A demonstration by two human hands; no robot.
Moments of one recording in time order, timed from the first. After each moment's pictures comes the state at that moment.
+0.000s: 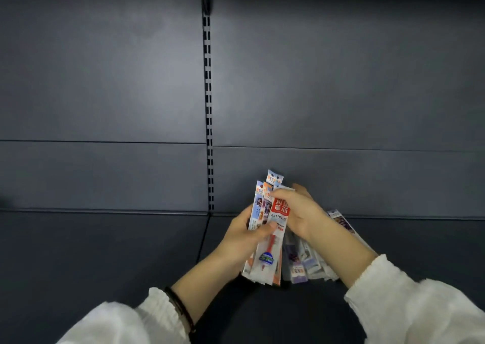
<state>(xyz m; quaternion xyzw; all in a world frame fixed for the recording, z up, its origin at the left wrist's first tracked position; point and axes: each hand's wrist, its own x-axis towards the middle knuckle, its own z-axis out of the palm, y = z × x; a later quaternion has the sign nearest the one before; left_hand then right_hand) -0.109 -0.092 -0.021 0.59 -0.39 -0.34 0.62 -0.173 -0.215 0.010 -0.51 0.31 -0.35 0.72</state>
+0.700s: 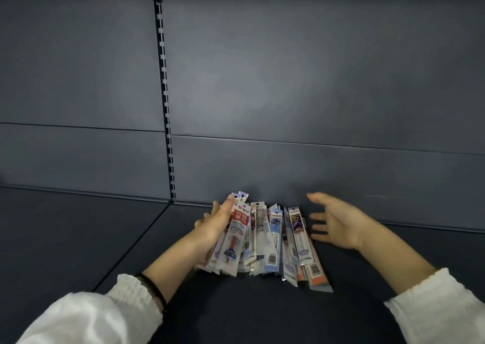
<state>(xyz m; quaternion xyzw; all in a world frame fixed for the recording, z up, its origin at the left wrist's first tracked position) -0.153 -0.171 -0.036 0.80 -0.25 -0.27 0.47 -0.320 -0.342 -0.005 -0.60 0.39 -0.18 0.67</state>
